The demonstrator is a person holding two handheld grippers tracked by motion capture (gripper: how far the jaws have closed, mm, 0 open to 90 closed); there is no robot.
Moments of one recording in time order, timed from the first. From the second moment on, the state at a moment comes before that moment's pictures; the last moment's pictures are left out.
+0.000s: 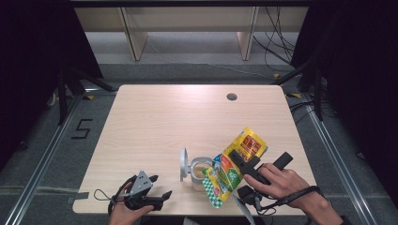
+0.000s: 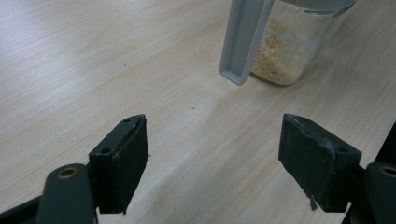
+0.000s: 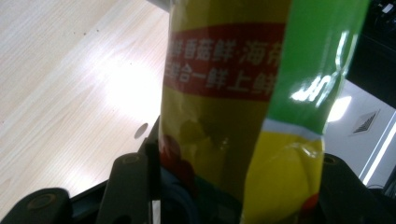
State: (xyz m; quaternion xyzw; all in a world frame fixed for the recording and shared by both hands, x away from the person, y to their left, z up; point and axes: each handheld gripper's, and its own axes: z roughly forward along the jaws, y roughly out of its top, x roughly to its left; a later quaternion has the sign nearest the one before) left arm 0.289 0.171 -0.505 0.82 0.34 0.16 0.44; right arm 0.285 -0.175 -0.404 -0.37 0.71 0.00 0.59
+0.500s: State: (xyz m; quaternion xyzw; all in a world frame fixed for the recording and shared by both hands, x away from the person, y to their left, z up) left arm 0.289 0.171 -0.505 0.81 0.34 0.16 0.44; right arm 0.293 -0.174 -0.403 -0.36 0.72 0.00 0.60
